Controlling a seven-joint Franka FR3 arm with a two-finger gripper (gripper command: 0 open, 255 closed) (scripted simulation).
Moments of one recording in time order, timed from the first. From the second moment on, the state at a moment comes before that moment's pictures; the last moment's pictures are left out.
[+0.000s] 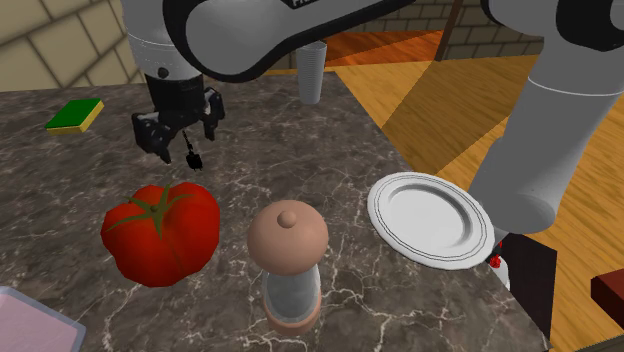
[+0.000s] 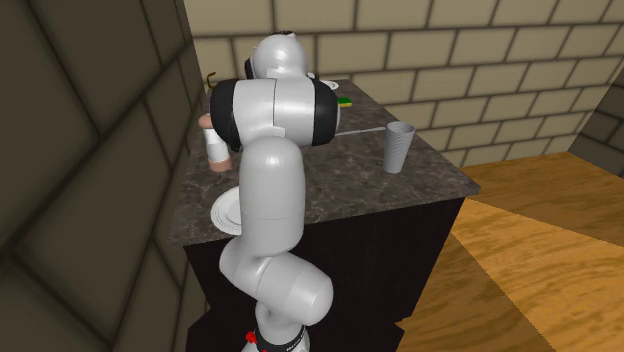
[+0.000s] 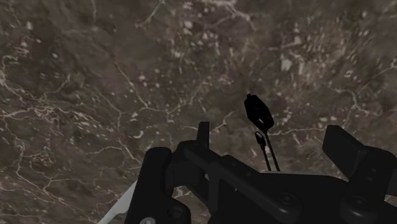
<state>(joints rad) 0.17 0.12 0.55 -1.74 -0.20 2.04 0.72</state>
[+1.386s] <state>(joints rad) 0.17 0.12 0.55 -1.71 -0.19 2.01 0.71</state>
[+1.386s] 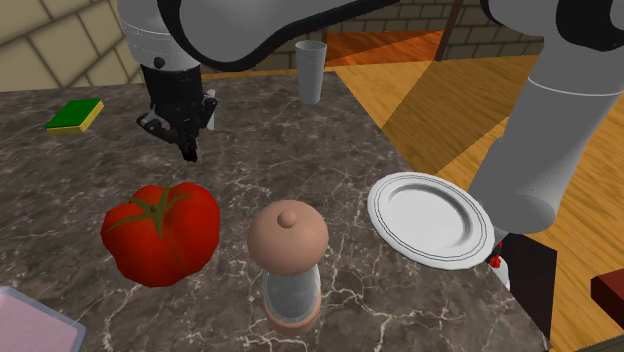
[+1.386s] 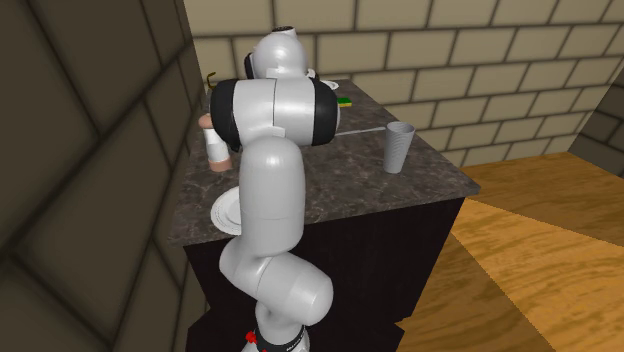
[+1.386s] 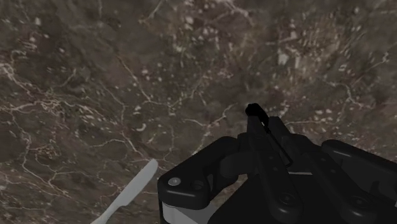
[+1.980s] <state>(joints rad) 0.17 0.13 0.55 -1.58 -0.19 1.89 0.70</state>
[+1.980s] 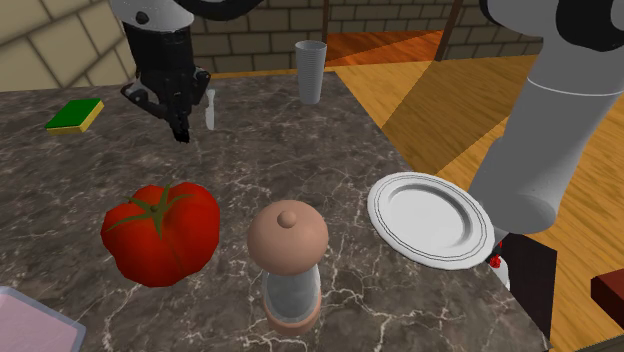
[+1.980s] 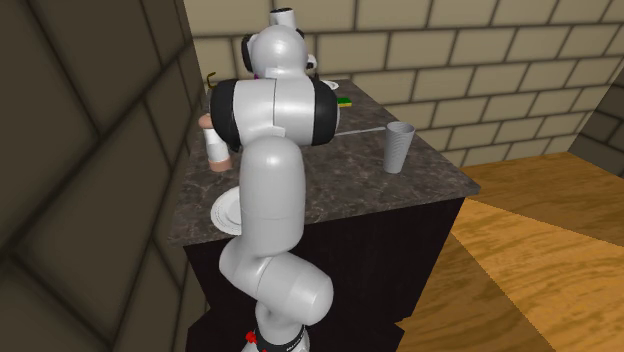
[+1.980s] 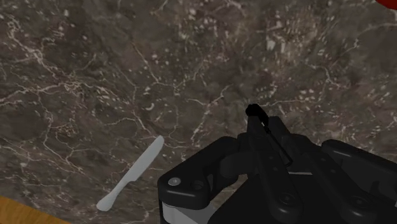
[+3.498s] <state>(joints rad) 0.25 -0.66 0.42 -2.21 0.16 1.80 0.54</state>
